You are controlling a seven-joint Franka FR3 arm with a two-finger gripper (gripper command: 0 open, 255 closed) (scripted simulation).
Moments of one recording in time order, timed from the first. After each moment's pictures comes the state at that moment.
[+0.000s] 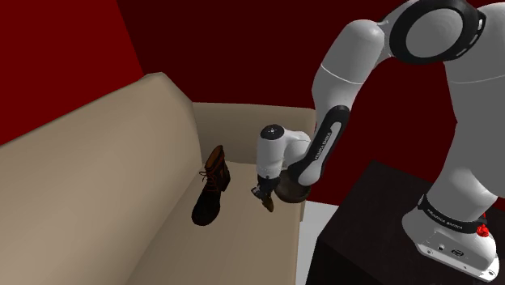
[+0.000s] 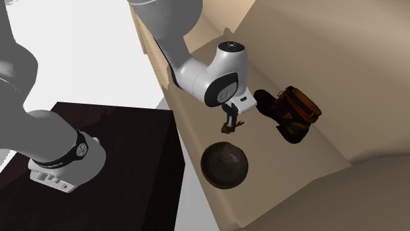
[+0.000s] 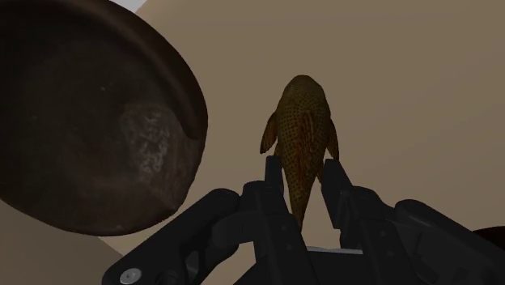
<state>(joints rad) 0.29 0.52 0.09 -2.28 -0.51 2.88 1.02</state>
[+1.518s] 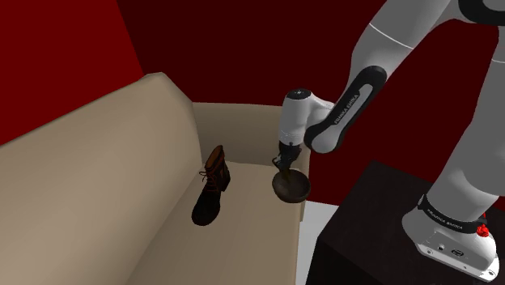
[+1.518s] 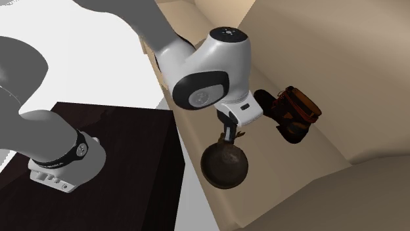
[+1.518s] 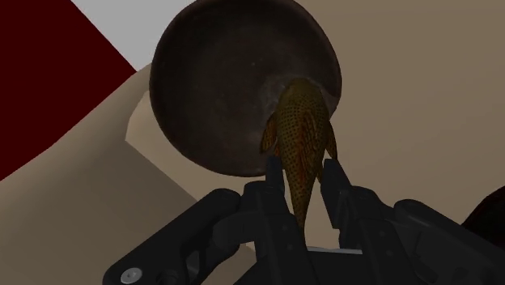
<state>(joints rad) 0.03 0.19 0.19 -2.51 -0.31 2.81 0.67</state>
